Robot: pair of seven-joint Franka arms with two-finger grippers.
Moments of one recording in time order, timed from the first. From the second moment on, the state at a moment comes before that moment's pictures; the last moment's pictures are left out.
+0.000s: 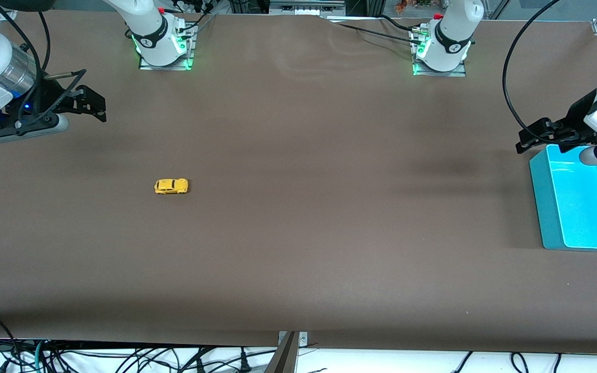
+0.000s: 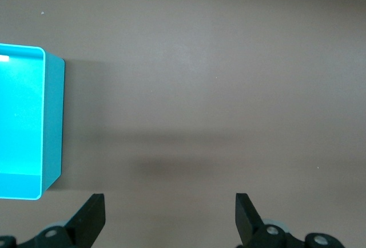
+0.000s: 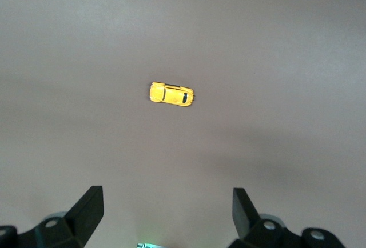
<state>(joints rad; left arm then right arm) -0.03 0.07 0.02 -1.57 -0.06 1.63 -0.07 0.21 0.01 -0.06 -1.63 0.00 1.56 -0.06</state>
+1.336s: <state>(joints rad) -0.03 0.07 0.02 -1.57 -0.06 1.63 -0.07 0.21 0.00 -0.06 -1.60 0.01 1.56 -0.09</state>
